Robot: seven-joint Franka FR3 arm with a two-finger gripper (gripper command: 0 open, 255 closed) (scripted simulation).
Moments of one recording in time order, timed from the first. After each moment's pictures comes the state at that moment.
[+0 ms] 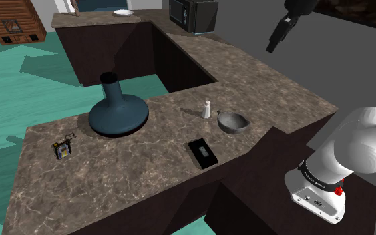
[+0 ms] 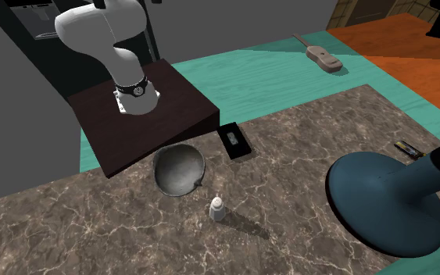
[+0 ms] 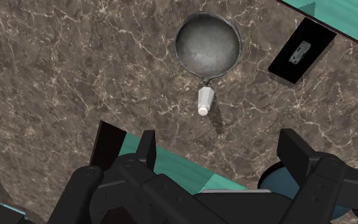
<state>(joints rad) 0.00 -0.80 0.06 -2.29 -0.12 1.69 -0.09</state>
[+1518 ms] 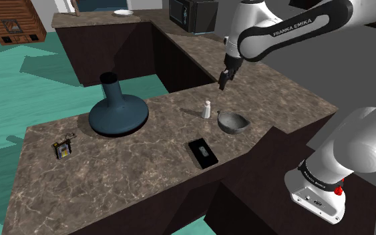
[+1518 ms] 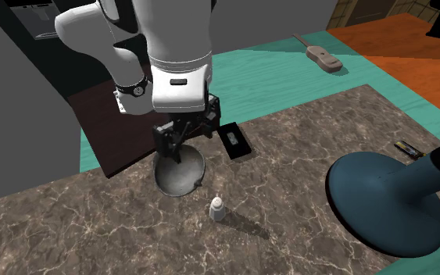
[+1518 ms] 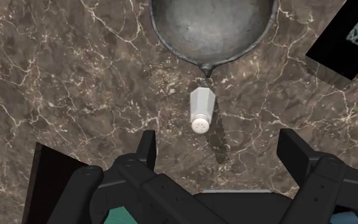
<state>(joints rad) -0.01 -0.21 0.01 -2.38 -0.12 2.27 -0.10</state>
